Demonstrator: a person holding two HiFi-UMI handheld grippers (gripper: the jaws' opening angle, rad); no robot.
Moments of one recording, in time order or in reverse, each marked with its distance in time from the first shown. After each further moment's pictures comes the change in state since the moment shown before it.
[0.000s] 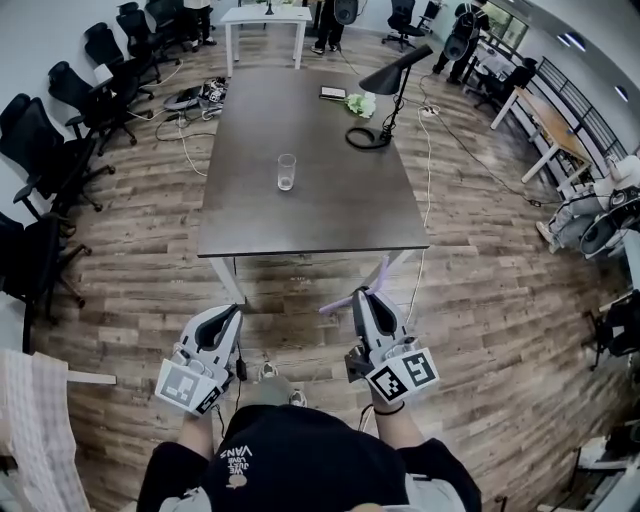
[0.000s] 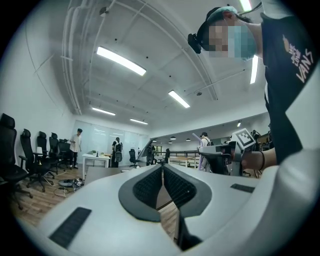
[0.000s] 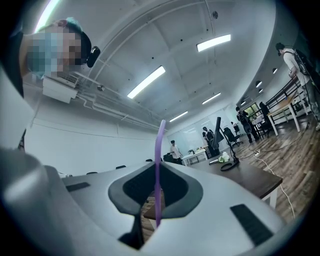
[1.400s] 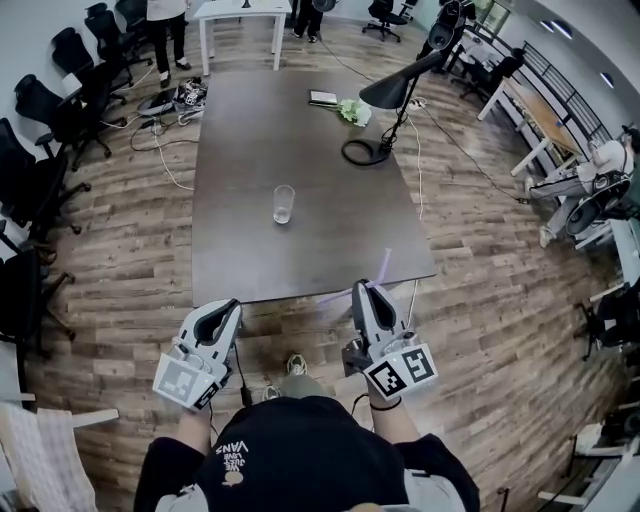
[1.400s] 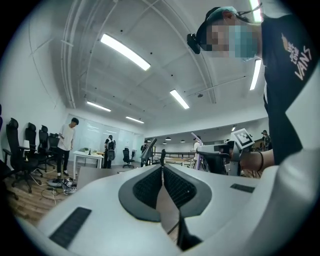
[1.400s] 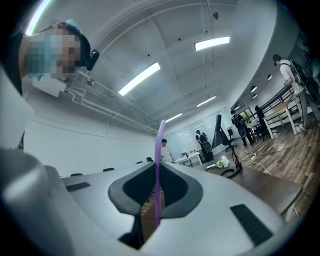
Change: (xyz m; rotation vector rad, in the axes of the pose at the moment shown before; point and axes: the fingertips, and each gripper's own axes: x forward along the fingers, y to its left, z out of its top) left arm 0.118 0.138 -0.009 -0.028 -0.003 -0.097; right arm 0.158 -0.057 -0.004 -0.017 -0.029 -0.086
